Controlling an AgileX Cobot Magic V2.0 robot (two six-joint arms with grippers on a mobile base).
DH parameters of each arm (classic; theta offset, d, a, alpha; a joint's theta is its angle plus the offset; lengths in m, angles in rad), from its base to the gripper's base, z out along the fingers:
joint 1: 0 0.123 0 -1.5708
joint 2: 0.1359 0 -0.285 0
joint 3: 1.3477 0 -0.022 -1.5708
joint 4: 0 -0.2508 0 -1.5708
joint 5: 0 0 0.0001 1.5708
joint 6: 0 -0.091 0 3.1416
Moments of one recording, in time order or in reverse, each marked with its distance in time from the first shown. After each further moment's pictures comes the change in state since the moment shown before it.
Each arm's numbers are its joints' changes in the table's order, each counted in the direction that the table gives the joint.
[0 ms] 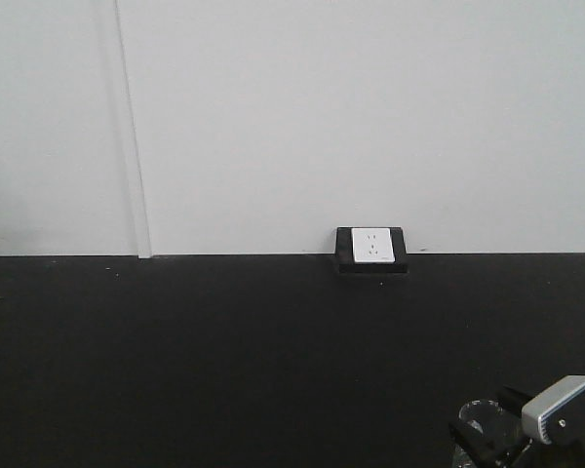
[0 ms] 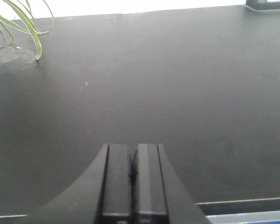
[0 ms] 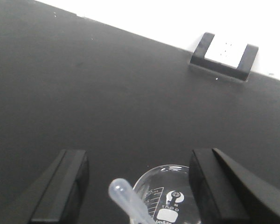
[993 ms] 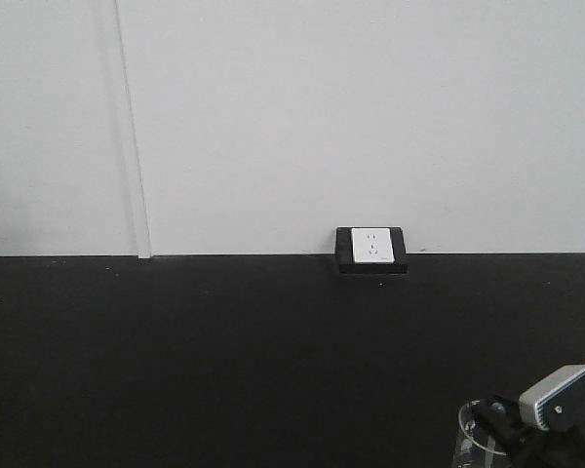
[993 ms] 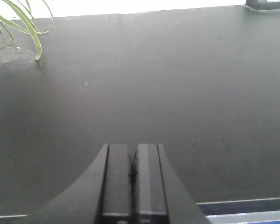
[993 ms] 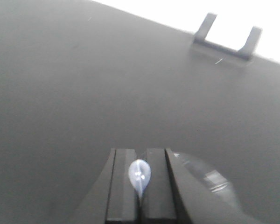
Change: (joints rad) left arm 0.000 0.000 0.000 0.000 0.000 0.000; right arm 0.000 -0.085 -0.031 0.043 -0.143 -0.063
